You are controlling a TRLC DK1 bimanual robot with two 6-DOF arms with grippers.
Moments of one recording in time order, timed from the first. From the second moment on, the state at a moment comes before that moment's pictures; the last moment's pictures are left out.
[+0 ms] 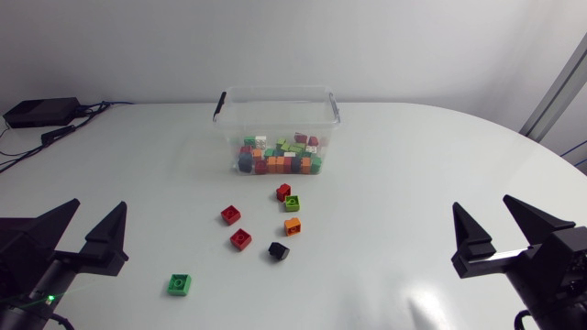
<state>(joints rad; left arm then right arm) -0.04 0.06 0.04 -0.03 0.03 0.00 0.08 0.06 0.03 -0.01 0.01 -0.09</state>
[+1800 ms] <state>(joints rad) -0.21 1.37 0.67 -0.71 0.10 1.08 0.38 1.42 0.83 -0.49 -0.05 -0.17</state>
